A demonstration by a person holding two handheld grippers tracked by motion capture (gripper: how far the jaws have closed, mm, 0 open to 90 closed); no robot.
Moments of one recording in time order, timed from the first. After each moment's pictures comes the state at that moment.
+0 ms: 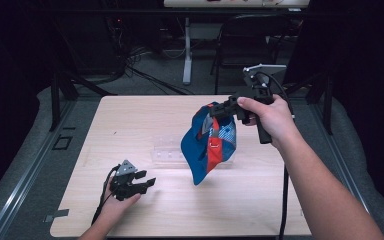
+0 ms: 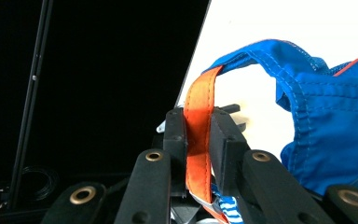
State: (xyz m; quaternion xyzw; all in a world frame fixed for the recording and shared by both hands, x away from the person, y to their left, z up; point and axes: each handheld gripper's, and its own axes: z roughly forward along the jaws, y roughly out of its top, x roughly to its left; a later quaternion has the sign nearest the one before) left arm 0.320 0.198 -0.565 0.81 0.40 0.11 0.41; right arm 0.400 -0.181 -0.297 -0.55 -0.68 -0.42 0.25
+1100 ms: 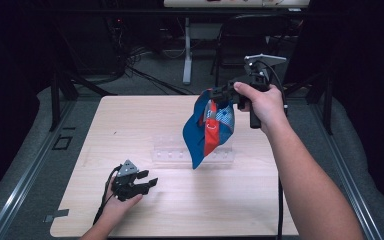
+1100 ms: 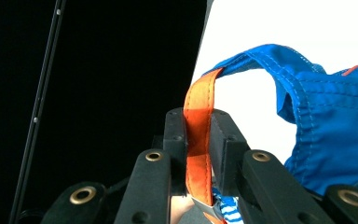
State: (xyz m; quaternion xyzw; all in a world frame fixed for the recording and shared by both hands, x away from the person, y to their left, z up) left arm 0.318 0.193 -0.562 0.81 0.39 0.11 0.42; right arm 0.435 -0.182 -0.297 -0.59 -0.63 -0.46 0.22
